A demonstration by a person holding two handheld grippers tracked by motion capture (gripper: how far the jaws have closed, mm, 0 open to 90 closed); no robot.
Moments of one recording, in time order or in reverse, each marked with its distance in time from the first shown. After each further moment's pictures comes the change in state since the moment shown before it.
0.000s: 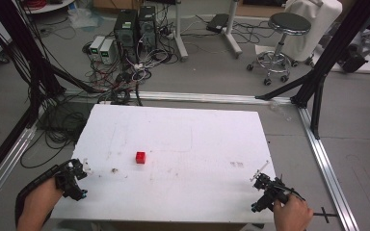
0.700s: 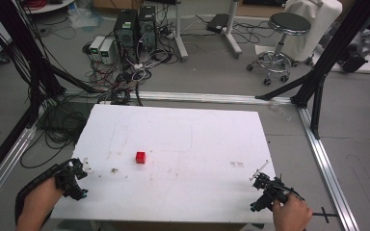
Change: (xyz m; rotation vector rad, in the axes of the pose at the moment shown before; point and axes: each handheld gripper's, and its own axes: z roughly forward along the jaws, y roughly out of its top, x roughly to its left) left arm -0.001 0.004 -0.005 -0.017 -0.013 0.019; right arm 0.002 0.002 -0.003 -0.013 -0.002 -0.001
